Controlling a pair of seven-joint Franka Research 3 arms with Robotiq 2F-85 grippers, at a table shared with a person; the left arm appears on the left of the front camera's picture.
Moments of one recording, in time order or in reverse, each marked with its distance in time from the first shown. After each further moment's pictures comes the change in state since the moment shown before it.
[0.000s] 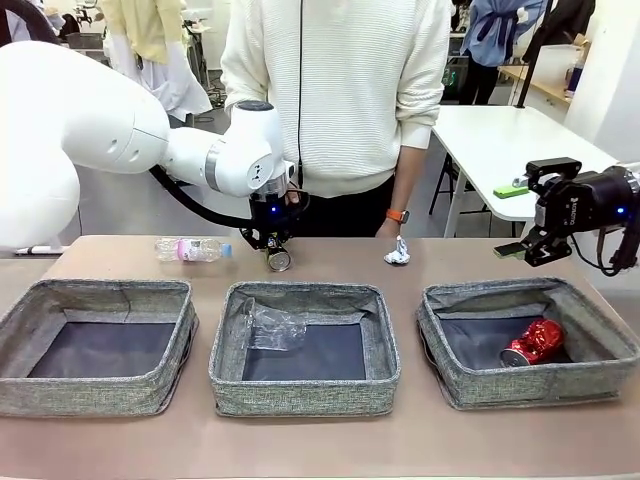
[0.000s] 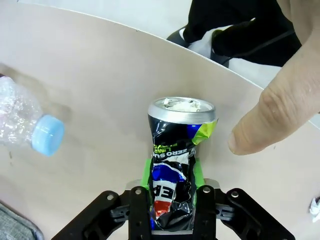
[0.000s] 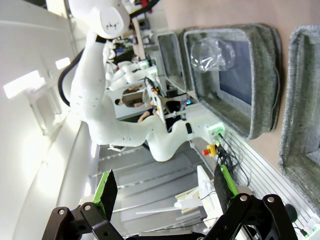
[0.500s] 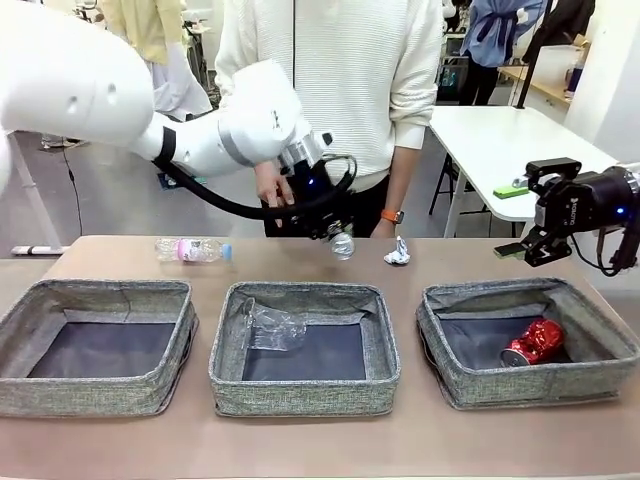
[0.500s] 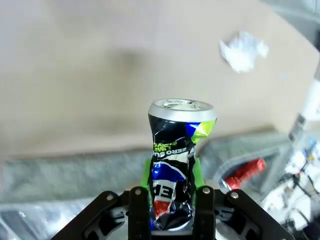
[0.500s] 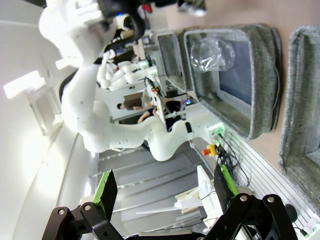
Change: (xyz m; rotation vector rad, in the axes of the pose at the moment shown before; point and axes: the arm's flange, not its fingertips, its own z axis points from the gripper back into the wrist) left arm -0.090 -0.058 0.102 -0.374 0.364 -0.178; right arm 0.000 0.000 0.000 0.000 0.000 0.000
